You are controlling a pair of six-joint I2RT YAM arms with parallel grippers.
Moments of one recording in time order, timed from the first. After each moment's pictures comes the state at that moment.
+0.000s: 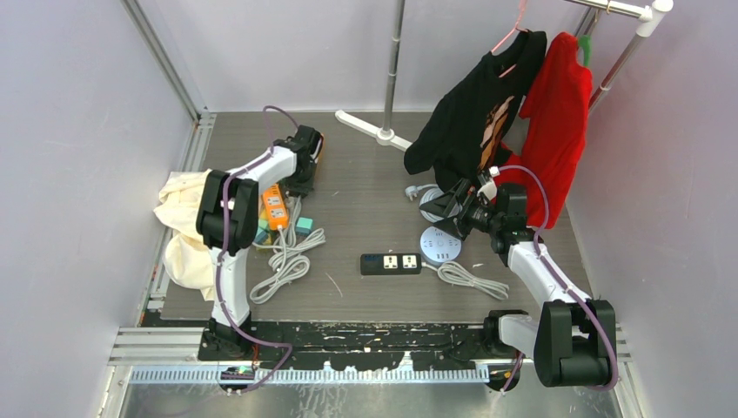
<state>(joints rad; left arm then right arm) -0.33 2.11 1.59 -0.69 -0.22 -0.13 0.00 1.12 0.52 0.07 -0.77 0.87</state>
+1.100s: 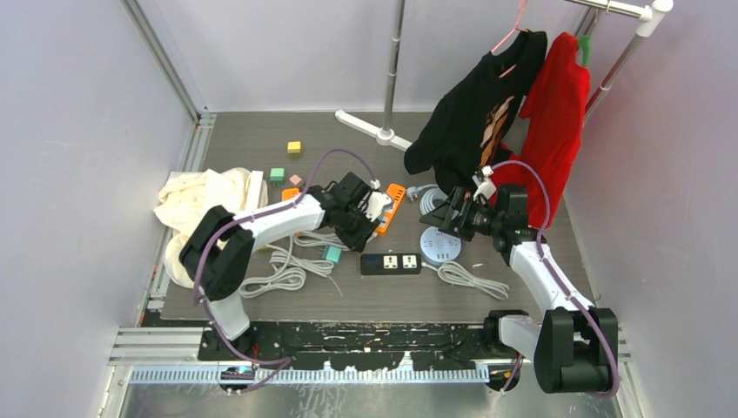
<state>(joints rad) -0.75 1.80 1.23 -0.55 0.22 0.10 0.00 1.09 0.54 -0.07 -0.78 0.62</state>
